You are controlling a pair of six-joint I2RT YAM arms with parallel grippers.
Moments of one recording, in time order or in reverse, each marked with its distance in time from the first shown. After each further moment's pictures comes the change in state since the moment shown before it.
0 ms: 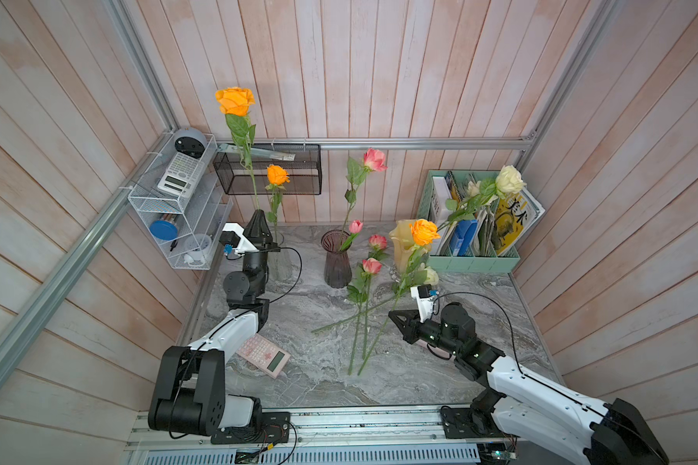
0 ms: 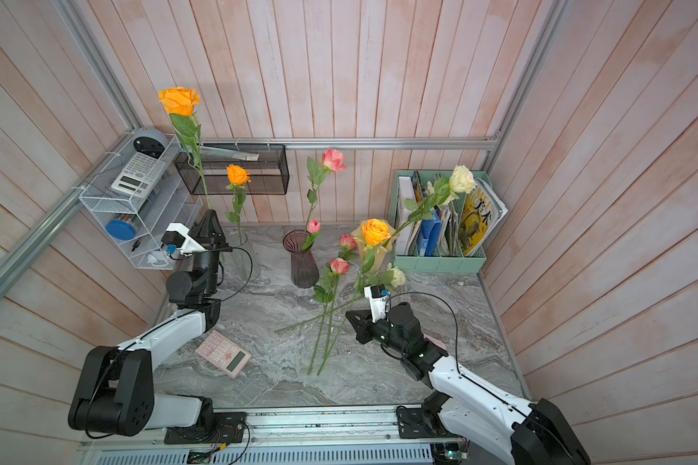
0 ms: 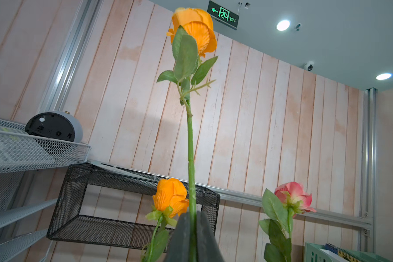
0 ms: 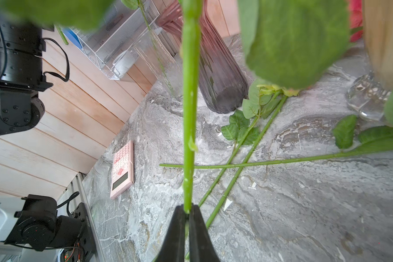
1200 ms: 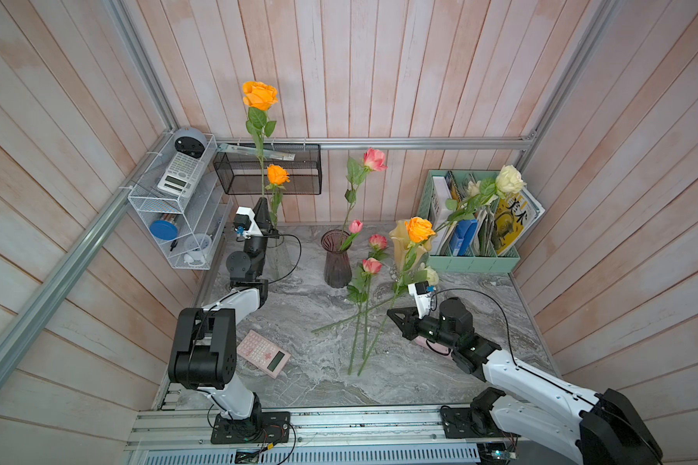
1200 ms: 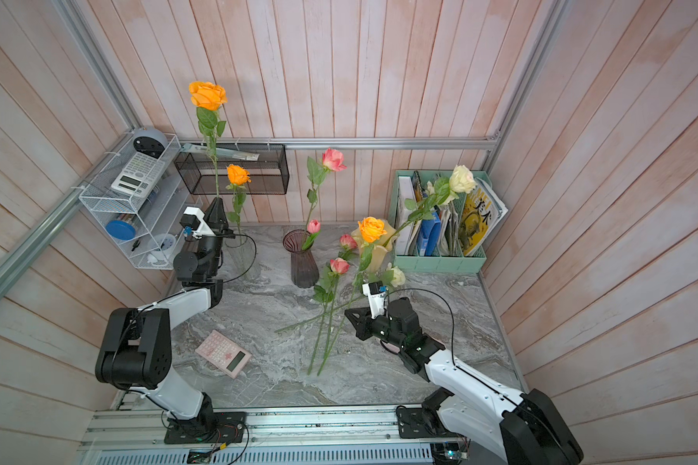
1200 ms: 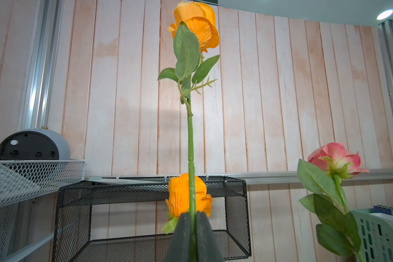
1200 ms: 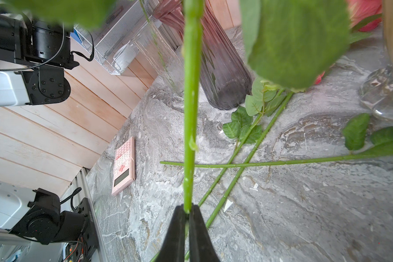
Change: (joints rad) left arm 0.075 0.246 0.174 0.046 0.121 0.176; right arm -0.046 0.060 0.026 0.013 -0.083 -0.011
